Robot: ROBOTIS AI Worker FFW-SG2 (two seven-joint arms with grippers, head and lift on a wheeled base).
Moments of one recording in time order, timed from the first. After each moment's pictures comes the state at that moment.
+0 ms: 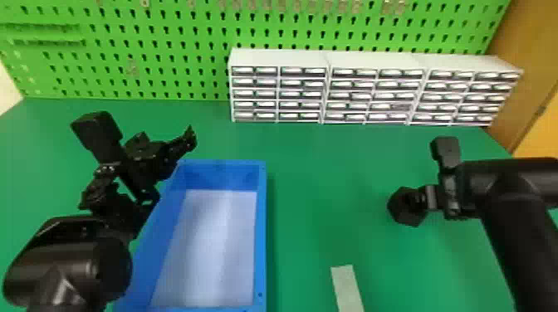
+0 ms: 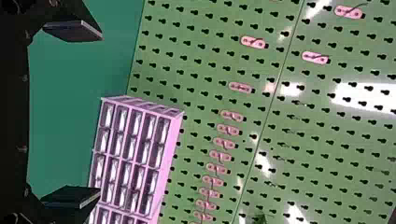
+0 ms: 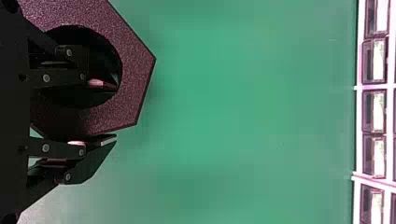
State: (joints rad) left arm -0.10 0.08 0.02 -1.71 0.35 0.26 -0.08; right arm -0.58 -0.21 -0.06 -1.13 0.08 1.13 0.21
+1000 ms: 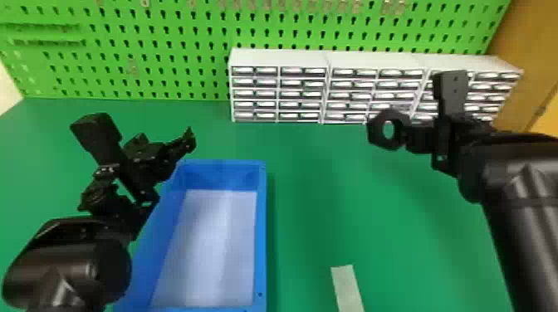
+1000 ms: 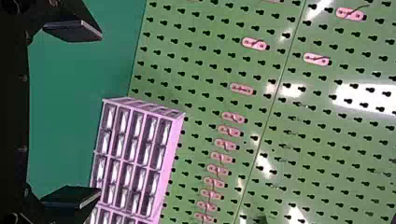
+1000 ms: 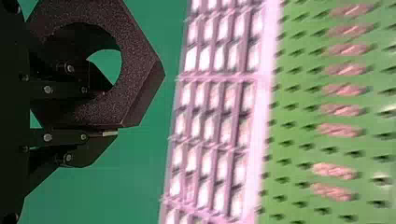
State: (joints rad) left arm -0.10 0.08 0.02 -1.71 0.35 0.26 -0.08; right arm -0.46 -0.19 -0.02 -1.58 -0.02 0.86 0.21
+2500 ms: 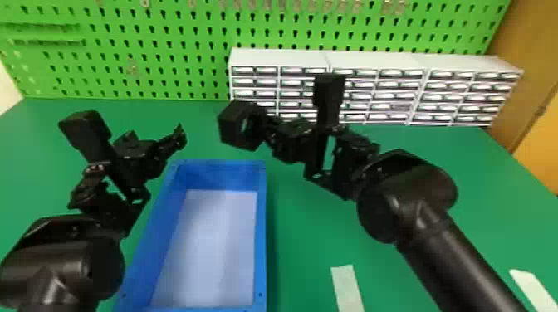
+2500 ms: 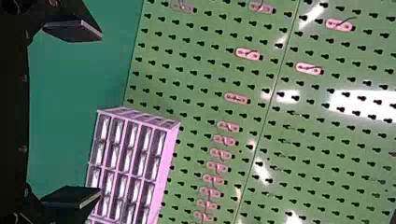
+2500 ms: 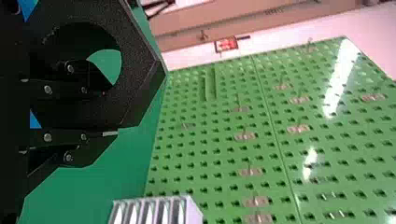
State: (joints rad) left arm -0.10 0.08 0.05 -1.72 0.33 0.26 -0.08; right arm -0.46 -0.19 0.48 -1.58 -0.54 0.45 0.20
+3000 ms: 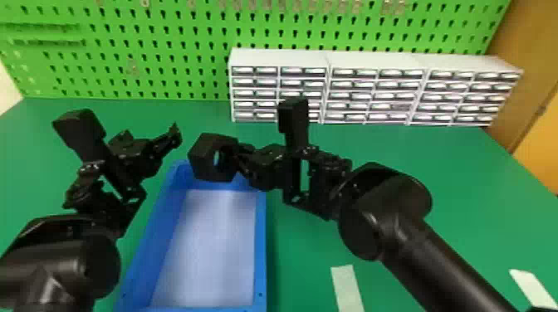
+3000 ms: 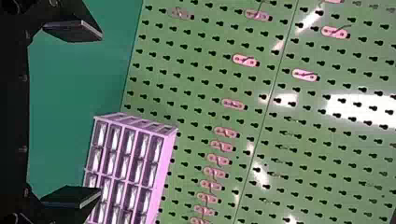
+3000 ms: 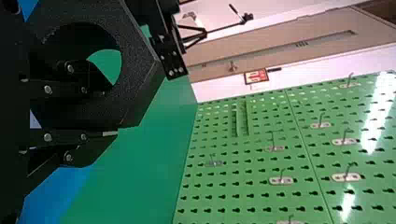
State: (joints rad) left arm -0.10 0.08 0.07 -1.72 0.33 0.26 -0.08; right arm -0.49 -0.22 0.65 -1.56 -0.59 0.45 0.21
